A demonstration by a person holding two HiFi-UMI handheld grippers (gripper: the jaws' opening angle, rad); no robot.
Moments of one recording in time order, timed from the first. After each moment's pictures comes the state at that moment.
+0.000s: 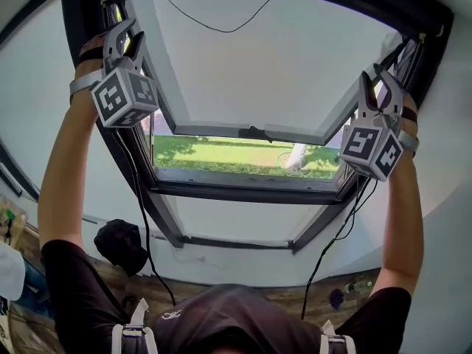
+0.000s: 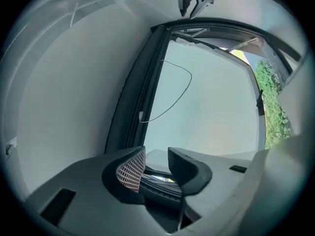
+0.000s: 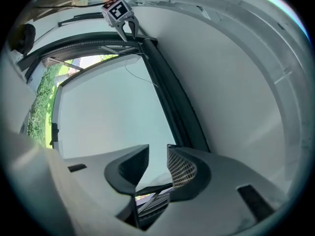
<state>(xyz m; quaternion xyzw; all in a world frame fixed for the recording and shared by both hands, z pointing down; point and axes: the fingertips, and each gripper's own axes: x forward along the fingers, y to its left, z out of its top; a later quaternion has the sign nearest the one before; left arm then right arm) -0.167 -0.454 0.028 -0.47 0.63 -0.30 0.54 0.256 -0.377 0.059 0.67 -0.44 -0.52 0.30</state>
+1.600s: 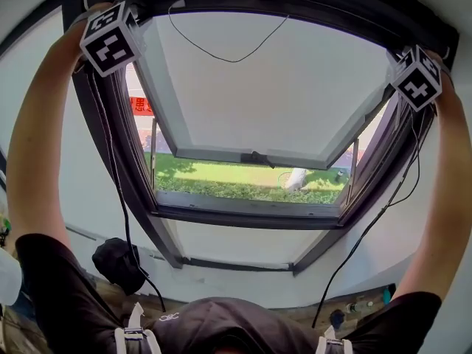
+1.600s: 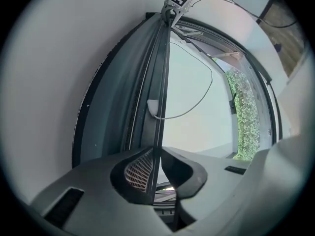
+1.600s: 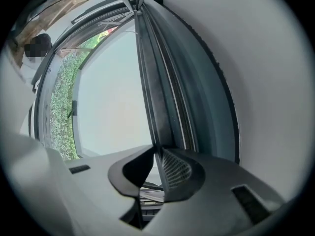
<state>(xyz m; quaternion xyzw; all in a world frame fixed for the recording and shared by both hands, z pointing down) -0.171 -0.530 -0.033 -0.57 0.50 -0.45 0.48 0.328 -0.476 -0.043 0.61 -0.48 -0.39 0.50</state>
